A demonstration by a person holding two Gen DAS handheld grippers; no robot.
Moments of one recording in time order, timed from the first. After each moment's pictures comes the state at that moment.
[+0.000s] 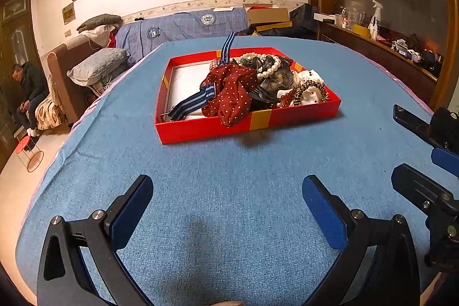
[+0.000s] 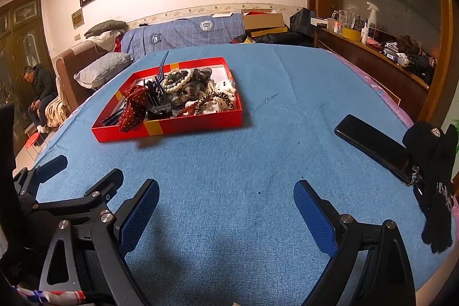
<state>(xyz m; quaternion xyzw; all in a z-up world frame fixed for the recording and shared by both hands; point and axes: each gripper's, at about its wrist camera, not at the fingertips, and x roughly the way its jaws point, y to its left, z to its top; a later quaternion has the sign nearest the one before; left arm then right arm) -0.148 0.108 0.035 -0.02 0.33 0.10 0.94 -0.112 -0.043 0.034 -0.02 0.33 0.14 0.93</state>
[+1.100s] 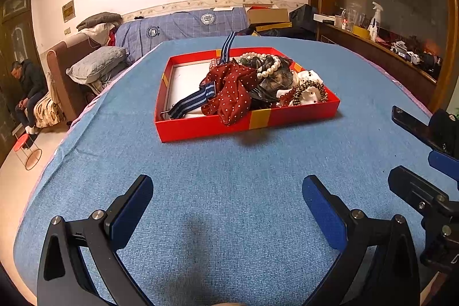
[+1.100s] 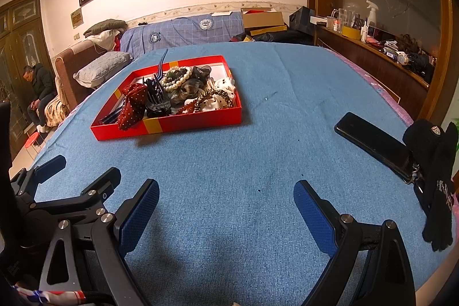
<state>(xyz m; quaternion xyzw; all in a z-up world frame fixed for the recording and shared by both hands) -0.149 0.107 0.033 -0.02 0.33 0.10 0.94 -0.113 -0.041 0.029 -0.02 0.33 0.14 0.93</state>
